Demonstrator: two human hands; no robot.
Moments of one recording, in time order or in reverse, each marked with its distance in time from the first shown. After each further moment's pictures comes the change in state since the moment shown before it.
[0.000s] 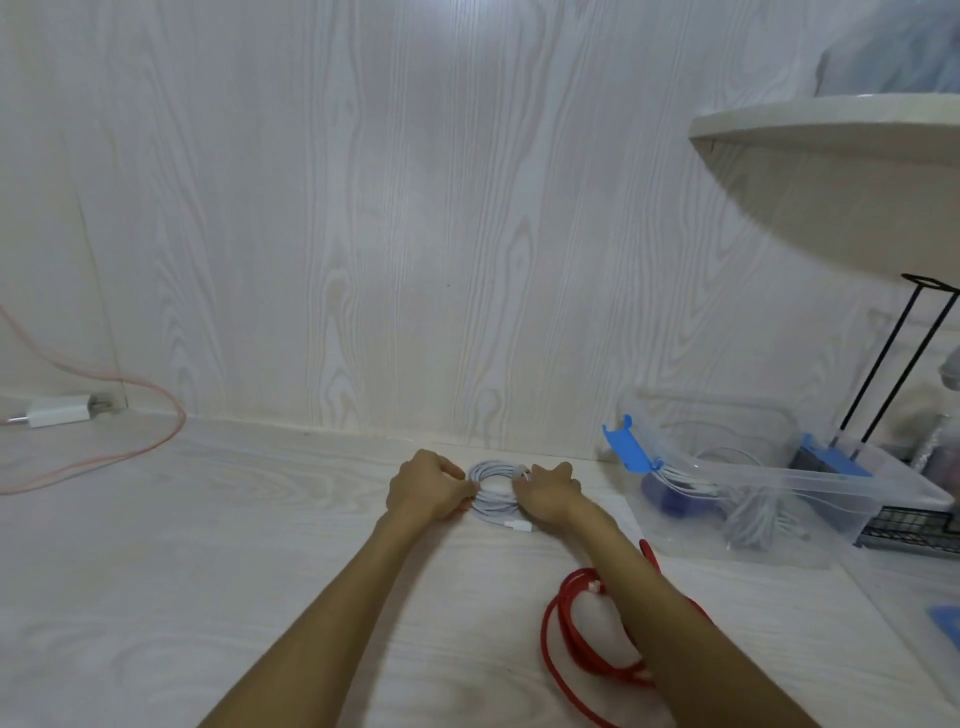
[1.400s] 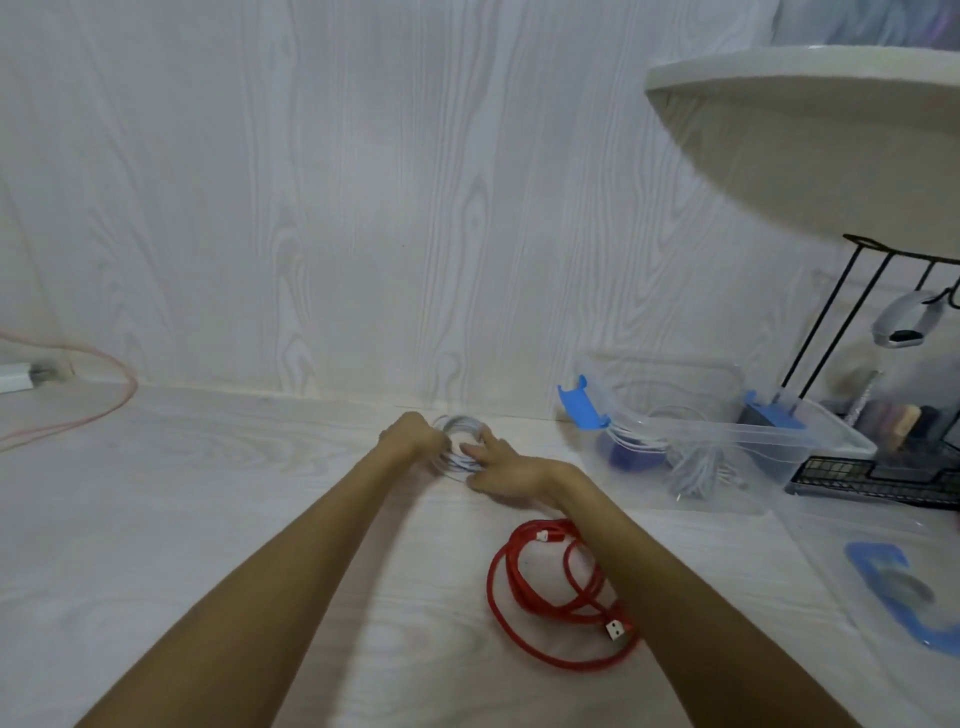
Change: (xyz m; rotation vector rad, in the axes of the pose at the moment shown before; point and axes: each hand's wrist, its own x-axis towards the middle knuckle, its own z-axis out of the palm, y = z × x) left_hand 0.004 0.036 0.013 0.000 -0.192 -0.140; right_hand -0.023 0.015 -0.010 -0.019 -0.306 -0.295
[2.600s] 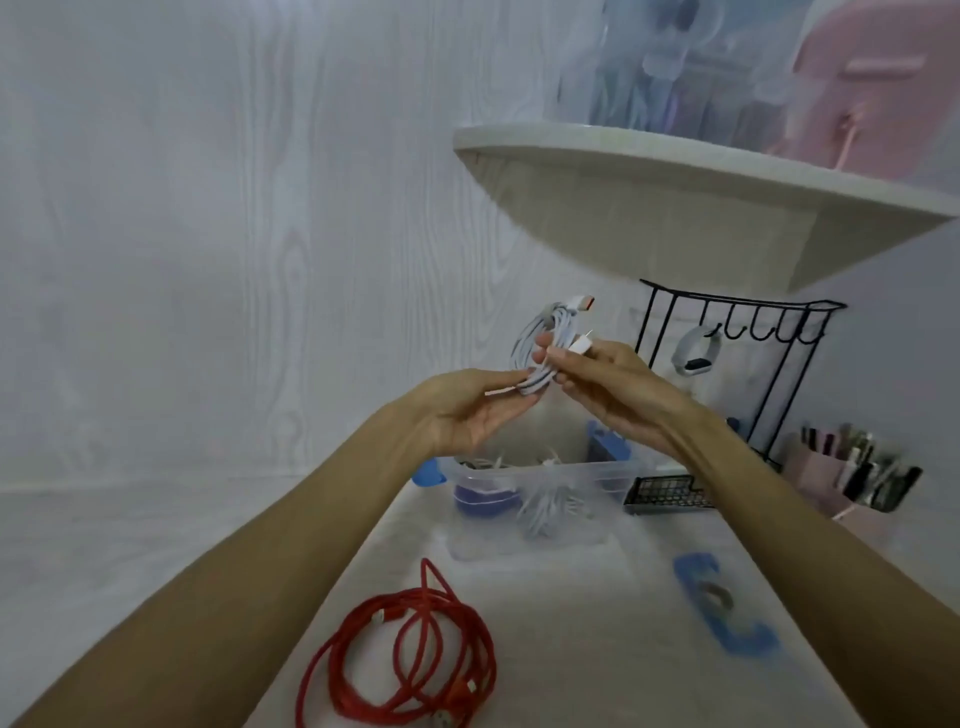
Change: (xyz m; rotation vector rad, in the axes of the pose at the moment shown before) left_hand -0.065 0.202 0.057 -1.082 -0.864 0.032; right_hand -0.168 0.096 -0.177 0.992 0.531 -0.305
